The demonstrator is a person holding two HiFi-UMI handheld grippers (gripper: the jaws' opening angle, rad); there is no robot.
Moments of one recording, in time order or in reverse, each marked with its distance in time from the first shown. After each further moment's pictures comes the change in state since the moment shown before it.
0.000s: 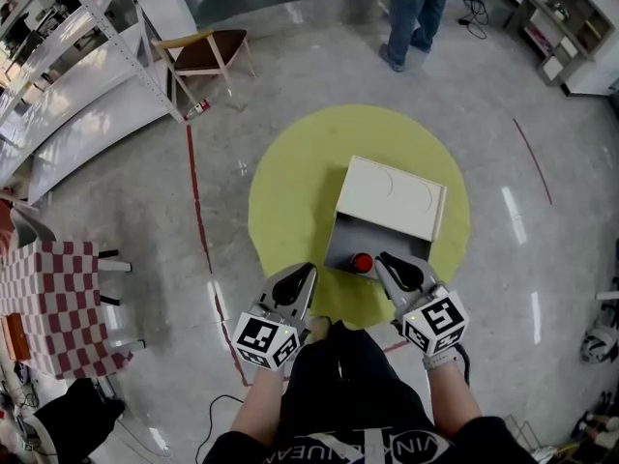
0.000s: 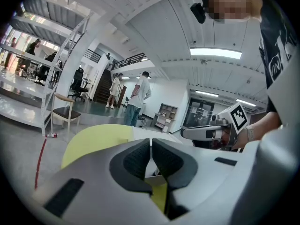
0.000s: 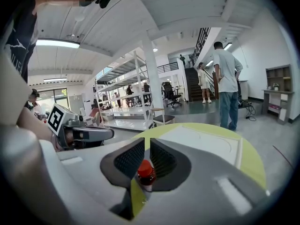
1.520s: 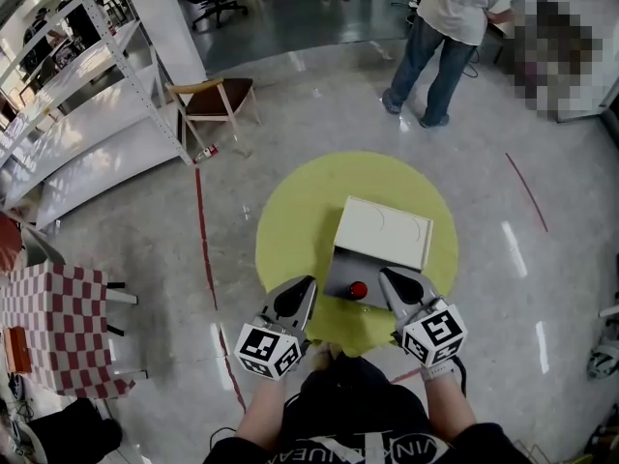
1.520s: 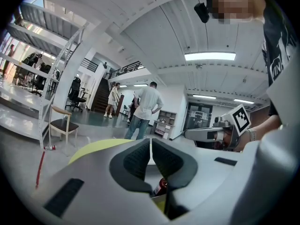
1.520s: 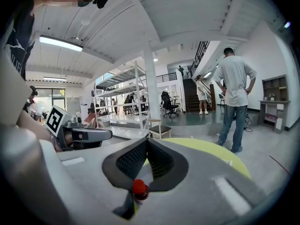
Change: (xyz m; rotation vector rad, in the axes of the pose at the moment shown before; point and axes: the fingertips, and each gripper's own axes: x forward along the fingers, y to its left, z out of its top) left arm 0.000 -0.014 0.058 0.058 -0.089 -0.008; right arm -0.023 -0.004 0.056 -0.047 -0.113 -0.043
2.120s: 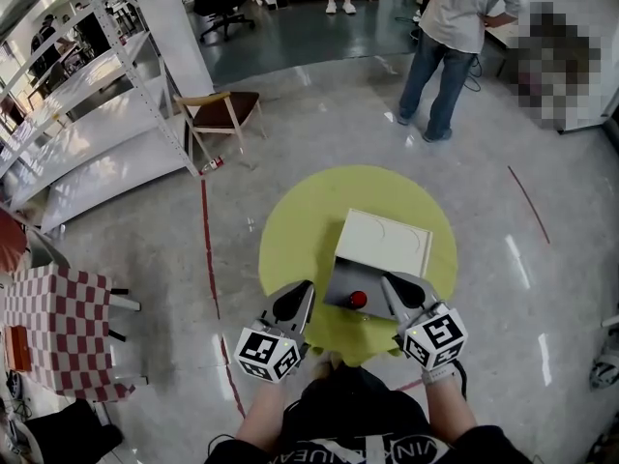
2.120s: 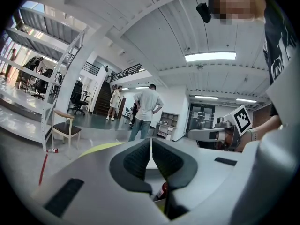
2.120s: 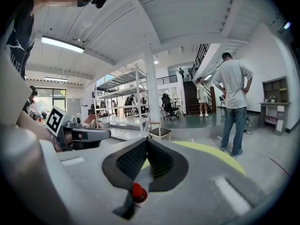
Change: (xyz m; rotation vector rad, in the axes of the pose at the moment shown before) left arm -0.002 0.002 0.011 0.017 -0.030 0.031; right arm -0.004 -0.006 0.010 -0.012 -0.032 0.001
